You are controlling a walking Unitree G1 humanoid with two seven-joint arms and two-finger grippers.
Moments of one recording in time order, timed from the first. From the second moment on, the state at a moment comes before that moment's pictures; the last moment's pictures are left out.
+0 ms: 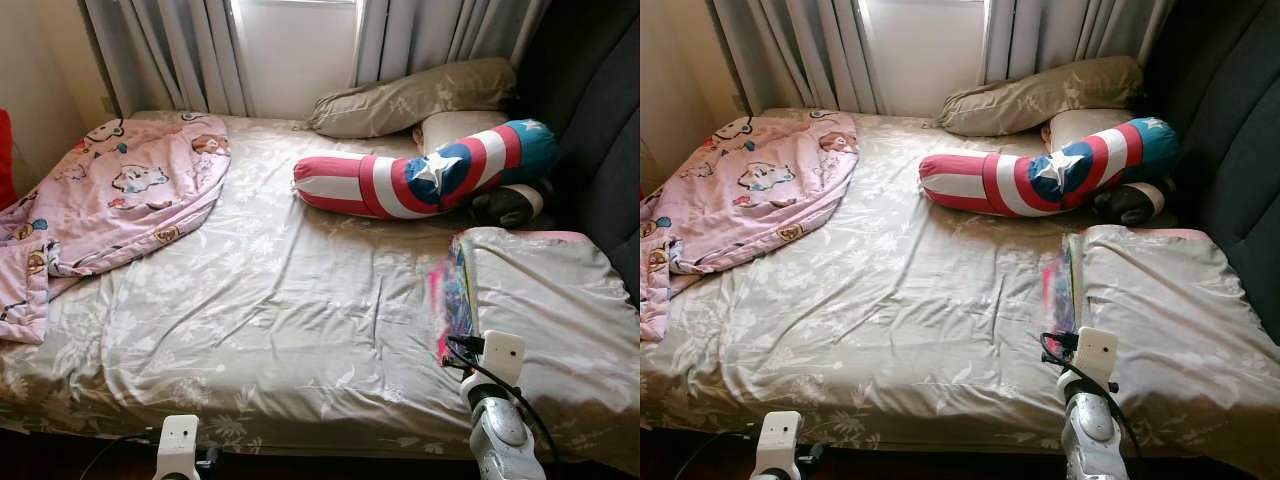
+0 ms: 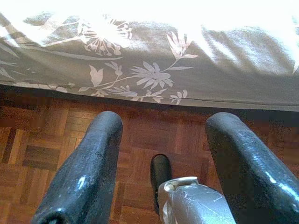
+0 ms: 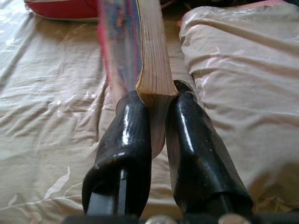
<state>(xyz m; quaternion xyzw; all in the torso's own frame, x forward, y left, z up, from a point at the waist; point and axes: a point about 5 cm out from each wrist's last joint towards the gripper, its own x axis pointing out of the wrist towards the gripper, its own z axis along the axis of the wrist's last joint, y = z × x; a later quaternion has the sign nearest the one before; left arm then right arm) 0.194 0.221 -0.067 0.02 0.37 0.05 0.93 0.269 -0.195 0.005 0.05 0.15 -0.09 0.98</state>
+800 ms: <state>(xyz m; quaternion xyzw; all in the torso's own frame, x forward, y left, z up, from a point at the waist) 0.183 0.226 -0.071 0.02 0.38 0.05 0.92 0.273 -0.169 0.005 0.07 0.15 -0.04 0.99</state>
